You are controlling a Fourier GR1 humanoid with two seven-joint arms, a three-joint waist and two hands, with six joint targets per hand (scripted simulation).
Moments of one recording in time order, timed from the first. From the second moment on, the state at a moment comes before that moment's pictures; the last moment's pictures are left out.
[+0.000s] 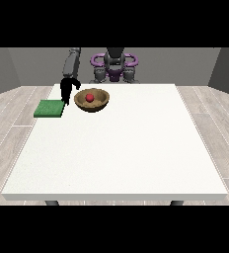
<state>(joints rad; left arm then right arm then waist) -0.78 0.47 0.40 -1.11 0.13 -0.27 0.17 -0.24 -0.10 -0.29 -0.96 -0.23 0.09 -0.25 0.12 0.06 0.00</state>
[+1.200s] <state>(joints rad) -0.68 0.61 0.46 -1.21 0.28 -0.36 0.17 -0.39 -0.08 -0.29 -0.68 -0.21 0.06 -0.52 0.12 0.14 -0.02</state>
